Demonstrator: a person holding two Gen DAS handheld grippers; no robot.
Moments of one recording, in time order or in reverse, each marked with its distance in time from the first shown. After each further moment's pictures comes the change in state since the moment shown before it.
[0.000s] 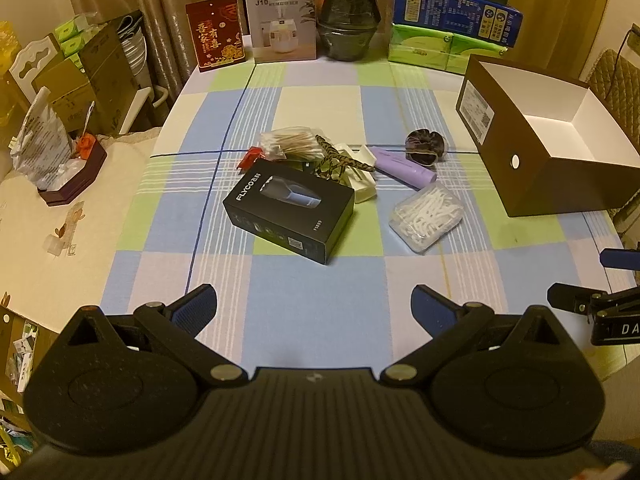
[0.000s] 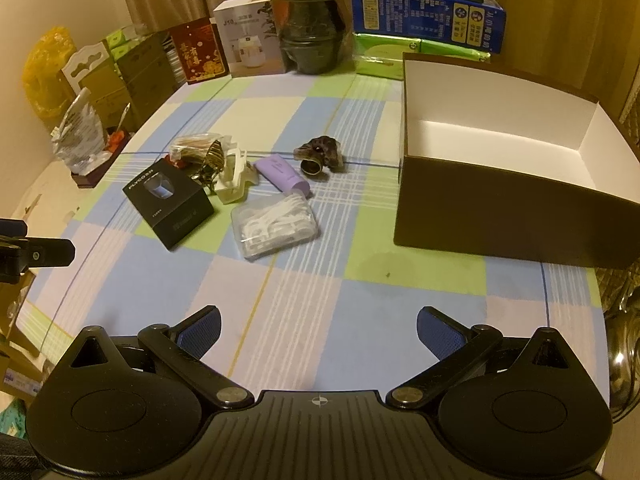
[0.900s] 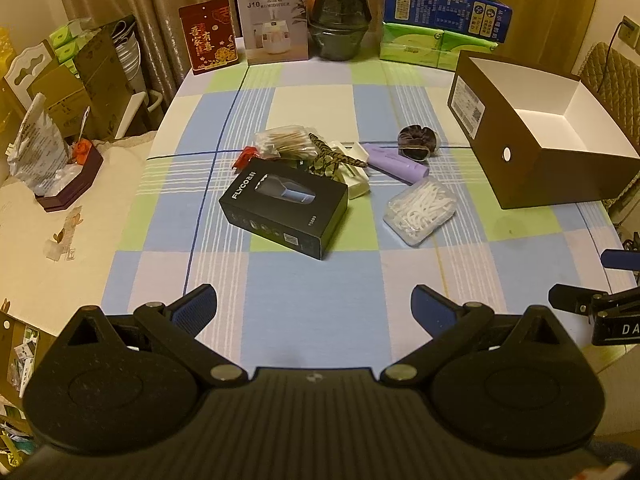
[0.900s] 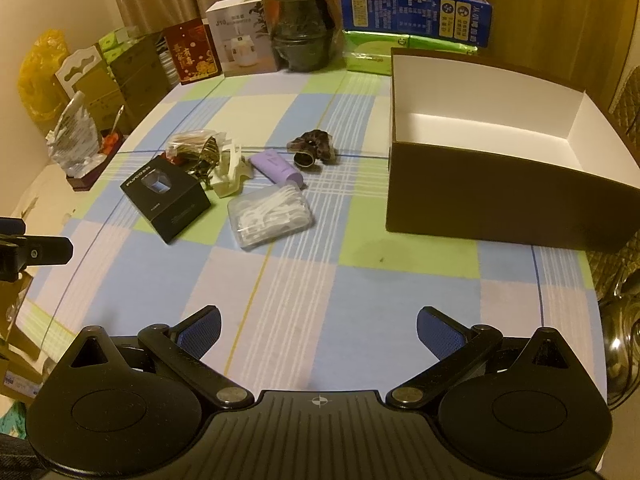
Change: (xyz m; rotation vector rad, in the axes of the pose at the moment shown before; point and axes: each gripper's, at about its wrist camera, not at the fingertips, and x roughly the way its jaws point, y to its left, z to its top) left arm -0.005 -0.004 -0.005 0.025 -0.004 -0.007; right arm -0.010 -0.003 -0.011 0.033 -0.002 -0.017
